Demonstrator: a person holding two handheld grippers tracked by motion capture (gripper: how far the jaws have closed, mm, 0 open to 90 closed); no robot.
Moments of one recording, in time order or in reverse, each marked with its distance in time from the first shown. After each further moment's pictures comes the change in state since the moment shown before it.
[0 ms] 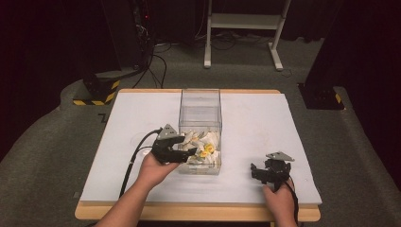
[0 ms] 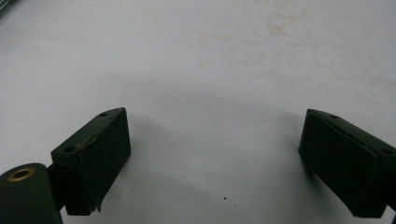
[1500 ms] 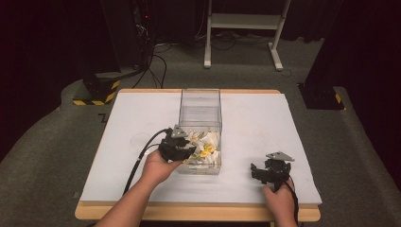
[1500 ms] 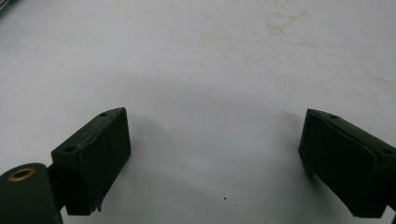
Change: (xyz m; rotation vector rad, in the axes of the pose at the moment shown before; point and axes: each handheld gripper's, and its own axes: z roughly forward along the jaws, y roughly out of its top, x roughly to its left) left arm 0.000 0.000 0.024 0.159 0.093 0.033; right arm 0.000 0.000 0.000 0.000 0.000 0.000
